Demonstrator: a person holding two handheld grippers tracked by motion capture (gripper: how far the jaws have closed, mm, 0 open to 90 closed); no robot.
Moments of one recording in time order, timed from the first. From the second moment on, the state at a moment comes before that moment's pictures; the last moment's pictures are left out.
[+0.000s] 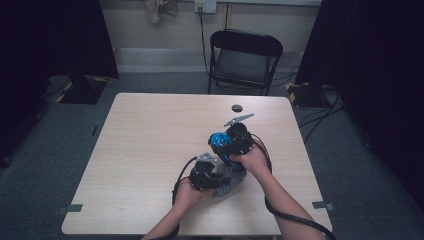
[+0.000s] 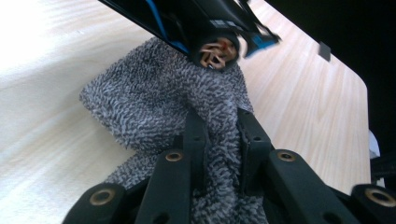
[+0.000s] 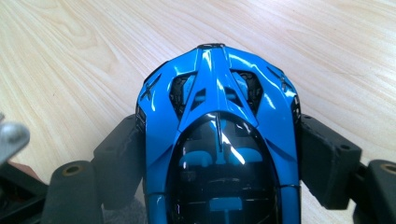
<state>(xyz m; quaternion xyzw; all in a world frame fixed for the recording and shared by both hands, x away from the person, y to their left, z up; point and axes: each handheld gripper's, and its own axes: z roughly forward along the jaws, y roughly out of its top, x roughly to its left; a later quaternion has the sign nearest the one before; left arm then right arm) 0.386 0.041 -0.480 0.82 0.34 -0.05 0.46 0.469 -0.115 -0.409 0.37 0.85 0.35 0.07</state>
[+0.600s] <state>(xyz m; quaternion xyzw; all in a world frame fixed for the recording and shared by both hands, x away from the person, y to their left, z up) 0.414 0.089 -0.462 0.81 0.39 0.01 0.44 0.466 -0.127 -0.406 0.37 0.85 0.36 0.07</state>
